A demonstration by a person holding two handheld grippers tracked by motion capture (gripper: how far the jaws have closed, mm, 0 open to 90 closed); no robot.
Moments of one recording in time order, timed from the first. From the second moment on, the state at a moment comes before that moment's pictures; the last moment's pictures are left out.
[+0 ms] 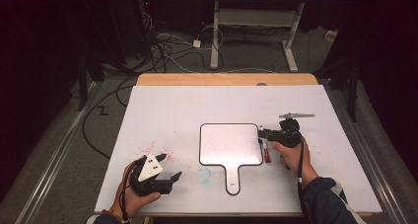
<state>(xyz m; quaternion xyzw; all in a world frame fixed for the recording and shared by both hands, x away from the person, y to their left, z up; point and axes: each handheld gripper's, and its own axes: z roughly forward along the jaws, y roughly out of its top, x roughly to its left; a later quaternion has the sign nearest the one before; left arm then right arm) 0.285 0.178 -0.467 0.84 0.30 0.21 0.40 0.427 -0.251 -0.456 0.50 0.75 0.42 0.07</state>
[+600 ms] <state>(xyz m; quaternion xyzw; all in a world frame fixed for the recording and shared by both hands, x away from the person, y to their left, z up) 0.288 0.174 -0.469 0.85 0.29 0.20 0.40 0.433 -0.240 -0.470 0.47 0.79 0.37 0.14</state>
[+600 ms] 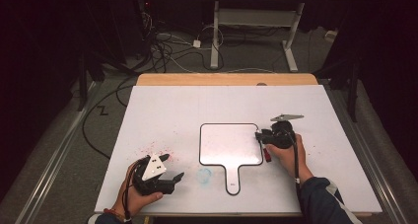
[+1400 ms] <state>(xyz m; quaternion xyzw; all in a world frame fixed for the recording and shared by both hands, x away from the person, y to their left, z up) 0.288 0.171 -0.470 0.85 0.29 0.20 0.39 0.428 -0.246 -0.461 0.44 0.80 0.37 0.19</state>
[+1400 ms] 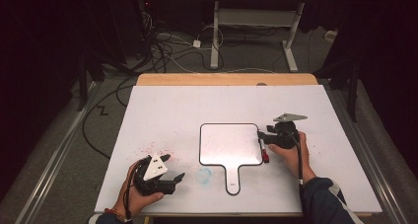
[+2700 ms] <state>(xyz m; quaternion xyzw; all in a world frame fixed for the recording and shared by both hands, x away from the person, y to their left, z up) 0.292 0.170 -0.474 0.85 0.31 0.22 0.36 0.343 -0.269 -0.400 0.31 0.77 0.46 0.30</state>
